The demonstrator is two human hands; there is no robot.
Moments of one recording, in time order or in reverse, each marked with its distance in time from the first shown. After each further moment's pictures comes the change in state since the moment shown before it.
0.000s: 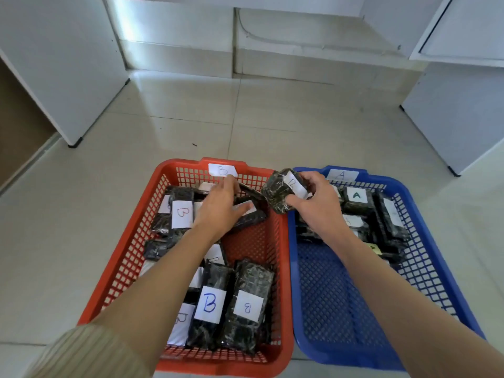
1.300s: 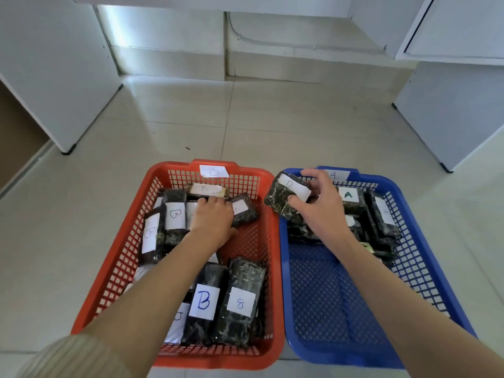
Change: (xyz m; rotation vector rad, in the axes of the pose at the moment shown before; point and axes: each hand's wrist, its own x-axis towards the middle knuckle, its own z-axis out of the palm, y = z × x) left_hand -0.004 0.010 0.004 0.857 -0.270 0.076; right_hand -0.013 0.002 -0.020 0.137 0.068 -0.045
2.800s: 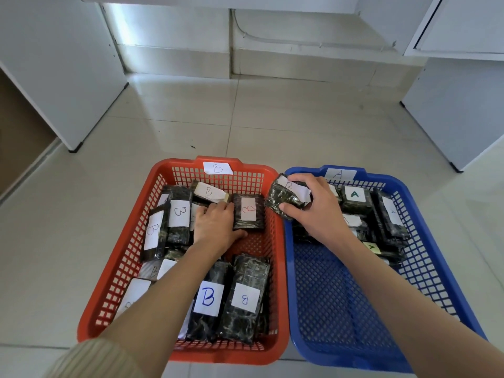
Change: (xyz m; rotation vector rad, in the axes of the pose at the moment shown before) left_hand -0.006 0.004 0.021 -0.298 0.058 -0.113; right_hand 0.004 0.013 0.008 -0.185 -0.136 -0.122
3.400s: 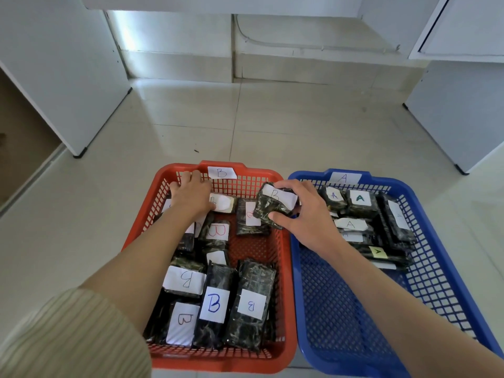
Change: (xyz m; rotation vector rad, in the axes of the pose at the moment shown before) left_hand 0.043 -0.053 -0.043 0.109 -0.045 -0.089; right_hand -0.002 -0.017 0.018 0.015 -0.080 -0.081
